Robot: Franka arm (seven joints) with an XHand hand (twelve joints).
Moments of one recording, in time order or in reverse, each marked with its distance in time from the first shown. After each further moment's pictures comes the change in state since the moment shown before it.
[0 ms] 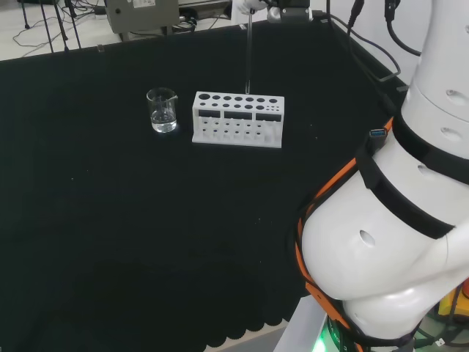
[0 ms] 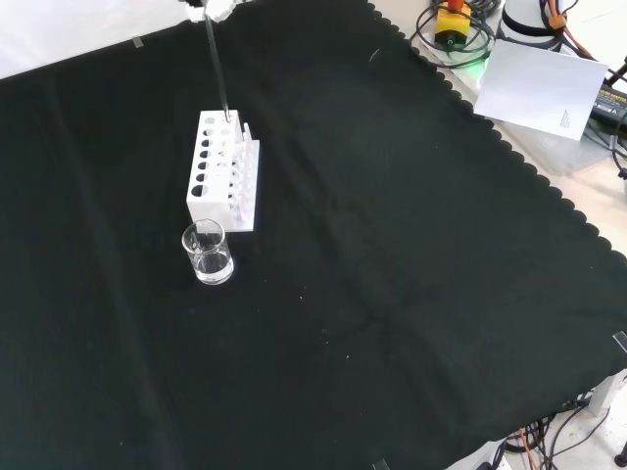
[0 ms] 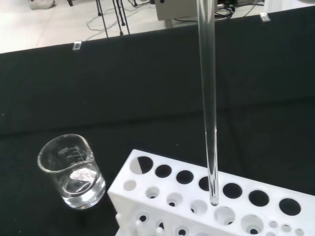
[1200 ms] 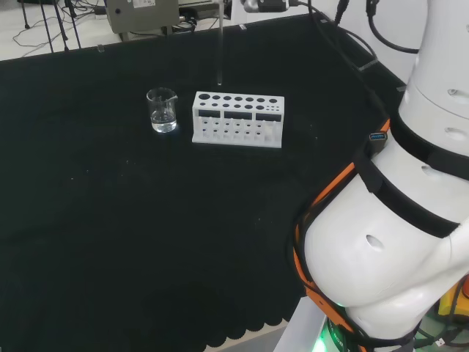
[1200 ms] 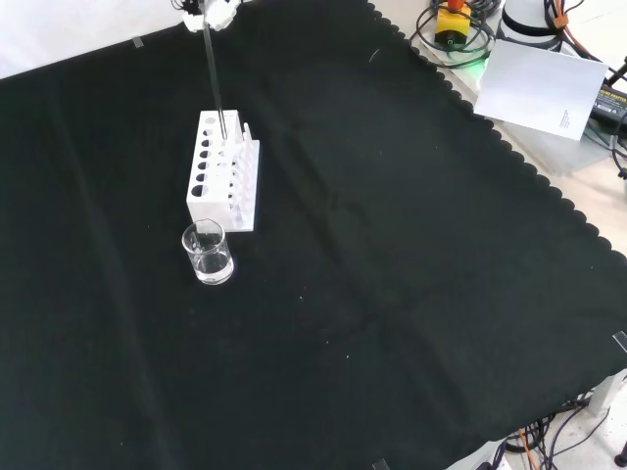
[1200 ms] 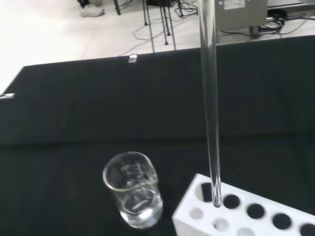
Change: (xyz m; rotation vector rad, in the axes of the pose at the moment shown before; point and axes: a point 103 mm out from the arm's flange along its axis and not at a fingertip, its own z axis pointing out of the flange) arm 0.055 0.022 -0.014 -0.027 0.025 -0.133
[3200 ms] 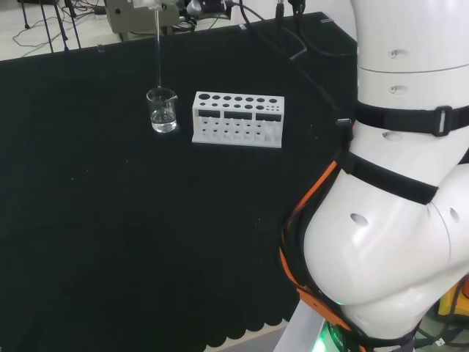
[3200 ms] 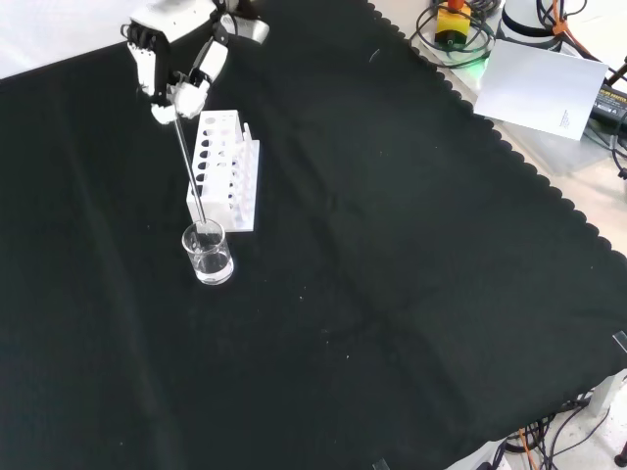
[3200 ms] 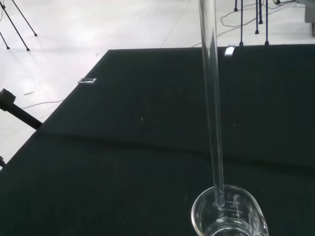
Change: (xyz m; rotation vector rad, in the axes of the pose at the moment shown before) arm 0.073 0.108 0.049 0.044 0.047 -0.253
